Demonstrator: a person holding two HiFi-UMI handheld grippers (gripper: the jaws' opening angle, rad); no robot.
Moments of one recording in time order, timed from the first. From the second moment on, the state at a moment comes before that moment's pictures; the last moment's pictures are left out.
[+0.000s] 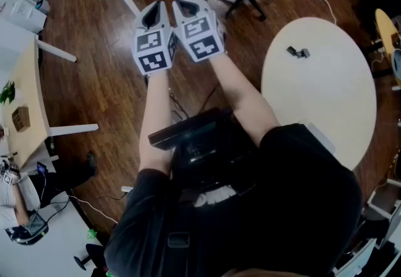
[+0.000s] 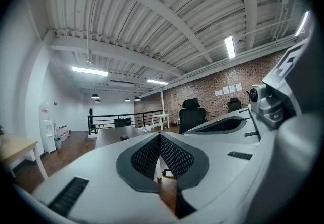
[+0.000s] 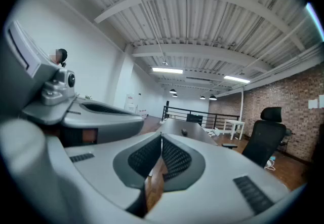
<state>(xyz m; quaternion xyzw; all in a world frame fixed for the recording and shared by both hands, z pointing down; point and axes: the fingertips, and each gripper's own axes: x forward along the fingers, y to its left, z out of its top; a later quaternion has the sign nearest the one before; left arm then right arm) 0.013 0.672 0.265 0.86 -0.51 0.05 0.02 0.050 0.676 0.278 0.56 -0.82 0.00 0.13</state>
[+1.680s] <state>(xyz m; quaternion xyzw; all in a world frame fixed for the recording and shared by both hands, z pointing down) -0.032 0.631 0.286 0.85 -0.52 0.05 0.04 0.004 0.636 0.298 0.55 -0.82 0.00 0.15</state>
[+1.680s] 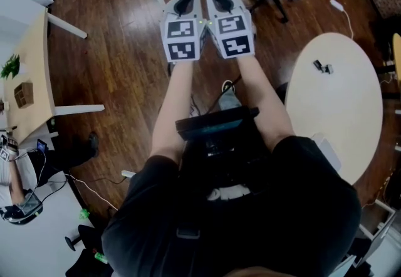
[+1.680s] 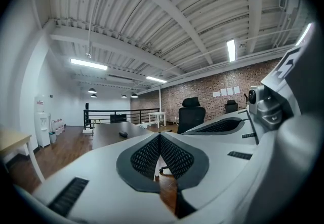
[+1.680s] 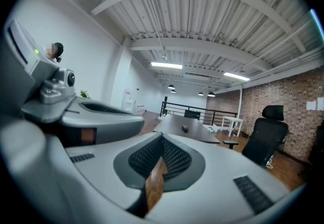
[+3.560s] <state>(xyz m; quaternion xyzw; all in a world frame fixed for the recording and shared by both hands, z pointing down) 0.001 0.367 0.307 0.83 -0.55 0.06 0.05 0.033 0.369 0.320 0.51 -0.85 0.02 0.14</state>
